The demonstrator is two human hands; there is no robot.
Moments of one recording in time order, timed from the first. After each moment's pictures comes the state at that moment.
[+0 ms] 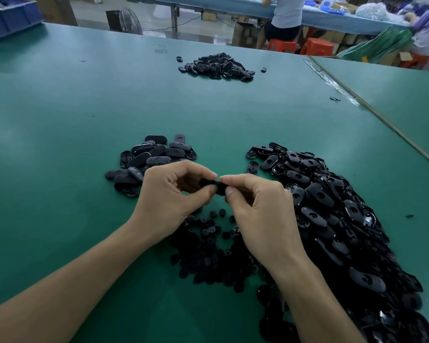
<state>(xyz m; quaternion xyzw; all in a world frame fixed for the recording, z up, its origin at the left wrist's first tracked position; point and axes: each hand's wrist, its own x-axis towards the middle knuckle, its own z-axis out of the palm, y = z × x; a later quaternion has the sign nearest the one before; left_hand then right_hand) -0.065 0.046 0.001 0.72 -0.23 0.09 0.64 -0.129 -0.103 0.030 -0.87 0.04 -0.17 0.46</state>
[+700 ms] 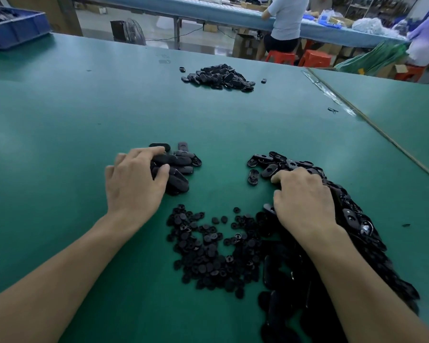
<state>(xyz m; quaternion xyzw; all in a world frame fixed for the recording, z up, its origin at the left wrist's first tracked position) -0.028 0.079 -0.001 0.93 -0.01 0.22 0.30 -0.098 -0.159 0.047 -0.99 0.17 -0.02 0.00</state>
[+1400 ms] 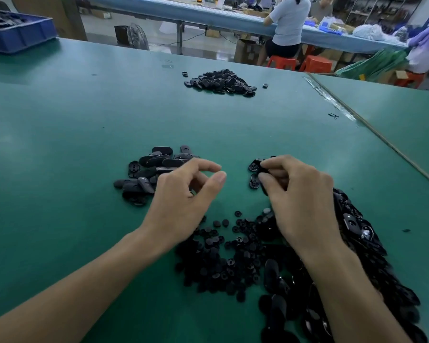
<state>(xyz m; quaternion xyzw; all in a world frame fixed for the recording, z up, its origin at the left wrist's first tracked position) -0.067 0.039 0.014 0.79 -0.20 0.12 0.57 -0.114 -0.139 0.057 -0.91 0.04 -0.28 0.30</state>
